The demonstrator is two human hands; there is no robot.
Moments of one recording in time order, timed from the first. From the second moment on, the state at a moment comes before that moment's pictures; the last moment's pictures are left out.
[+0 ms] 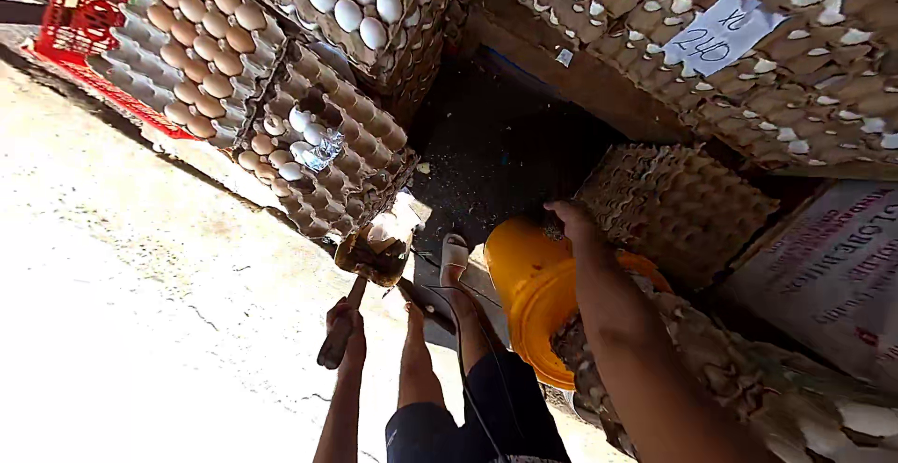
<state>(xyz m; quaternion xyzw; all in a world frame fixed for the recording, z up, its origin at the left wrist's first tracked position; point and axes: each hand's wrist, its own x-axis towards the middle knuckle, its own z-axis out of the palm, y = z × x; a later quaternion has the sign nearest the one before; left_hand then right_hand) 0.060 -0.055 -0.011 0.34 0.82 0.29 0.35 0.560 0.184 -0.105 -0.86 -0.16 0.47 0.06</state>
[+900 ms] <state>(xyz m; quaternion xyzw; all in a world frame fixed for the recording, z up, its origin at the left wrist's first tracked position) 0.074 -0.018 -0.025 0.30 0.84 0.27 0.35 0.326 0.117 -0.147 -0.58 -0.52 0.55 -0.31</state>
